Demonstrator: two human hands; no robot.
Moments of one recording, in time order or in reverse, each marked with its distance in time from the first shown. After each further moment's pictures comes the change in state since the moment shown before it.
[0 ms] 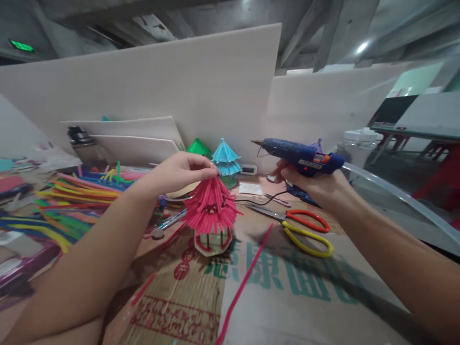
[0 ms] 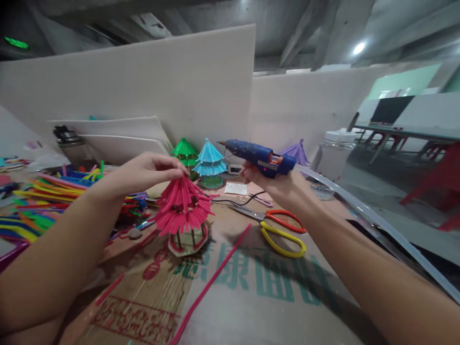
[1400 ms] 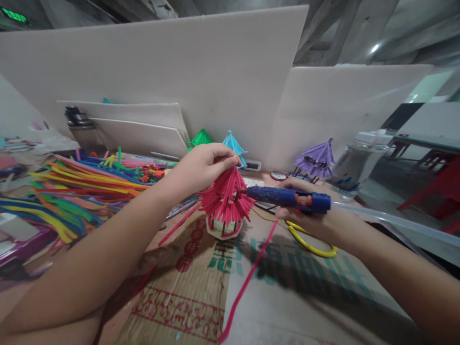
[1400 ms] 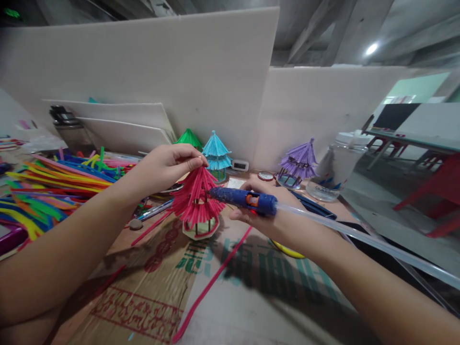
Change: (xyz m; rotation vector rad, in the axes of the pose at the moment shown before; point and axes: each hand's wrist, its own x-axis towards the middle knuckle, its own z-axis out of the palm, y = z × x) left_hand 0.004 0.011 0.030 0.138 0.232 0.153; right_hand -0.032 -0.031 0.027 -0.420 -0.273 0.119
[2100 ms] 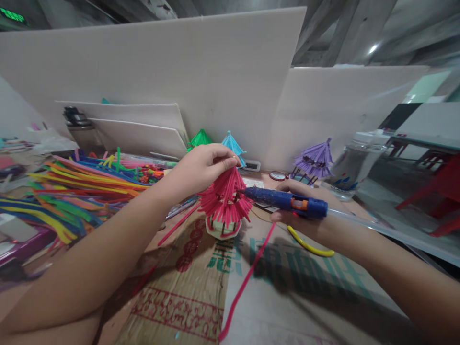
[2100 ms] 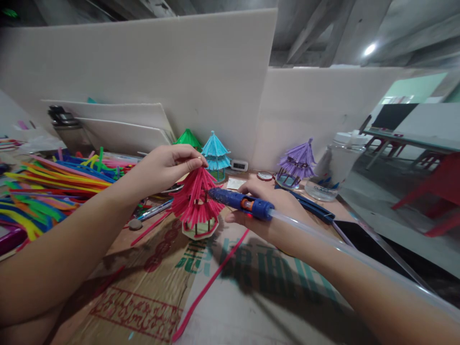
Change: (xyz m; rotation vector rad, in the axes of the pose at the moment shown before) left_hand -0.001 0.003 -0.001 -0.008 -0.017 -0.022; right_hand -0.003 0.001 0.000 -0.146 -0.019 -0.012
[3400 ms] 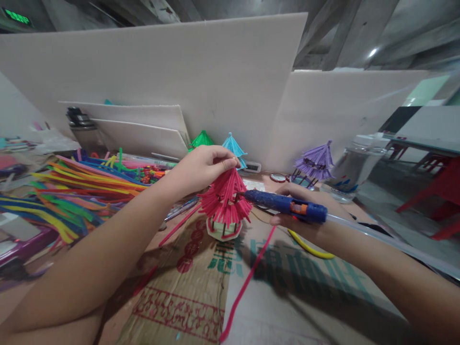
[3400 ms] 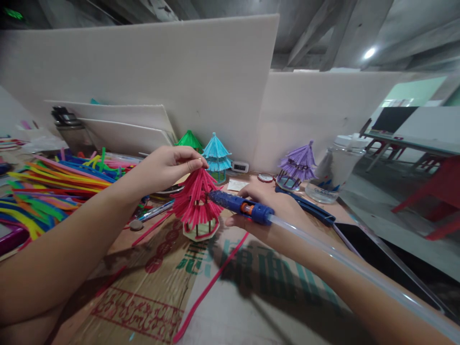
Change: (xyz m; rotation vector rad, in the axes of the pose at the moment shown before) left_hand 0.001 -0.007 -0.003 -0.031 -0.037 -0.031; right_hand -0.004 -0.012 -0.002 -0.012 -0.010 0.034
